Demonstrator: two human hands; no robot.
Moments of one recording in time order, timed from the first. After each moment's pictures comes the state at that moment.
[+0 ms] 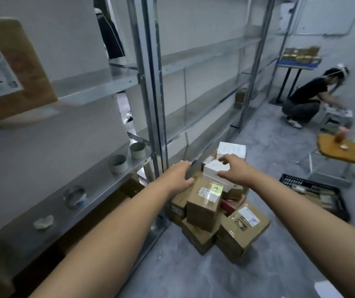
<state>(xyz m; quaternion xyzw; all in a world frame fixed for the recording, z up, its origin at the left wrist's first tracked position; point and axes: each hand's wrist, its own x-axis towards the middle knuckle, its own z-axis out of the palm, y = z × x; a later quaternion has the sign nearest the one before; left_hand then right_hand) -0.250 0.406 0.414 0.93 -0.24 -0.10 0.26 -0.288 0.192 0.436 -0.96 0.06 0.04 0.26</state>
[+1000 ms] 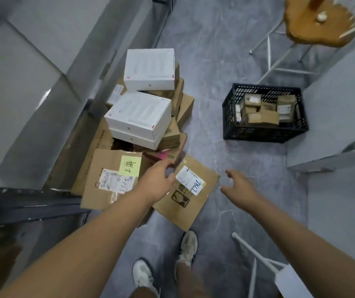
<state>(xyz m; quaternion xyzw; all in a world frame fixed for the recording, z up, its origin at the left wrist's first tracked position) -0.021 0.002 0.065 0.87 -0.20 -0.37 0.28 -0.166 -0.190 0.043 -0.81 0.40 0.20 0.36</state>
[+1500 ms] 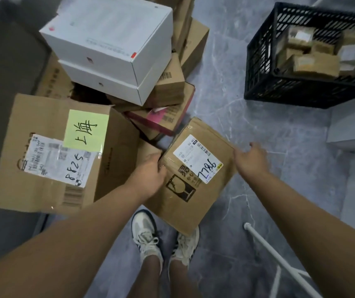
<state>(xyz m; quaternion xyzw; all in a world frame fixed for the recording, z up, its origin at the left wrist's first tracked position) -0.019 0.006 -0.206 0.87 -0.14 -0.43 0.22 -0.121 -0.222 -0.208 -0.72 0.58 0.13 0.36</state>
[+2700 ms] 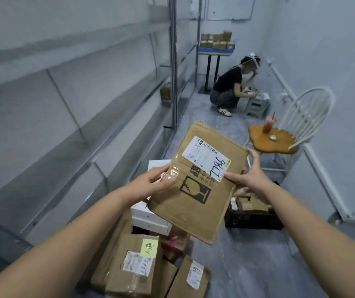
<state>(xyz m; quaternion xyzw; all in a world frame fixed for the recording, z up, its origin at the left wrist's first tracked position) 0.047 0.058 0.386 0.76 -0.34 -0.34 0.44 -0.109 -0.225 0.365 -0.70 0.31 -0.11 0.64</state>
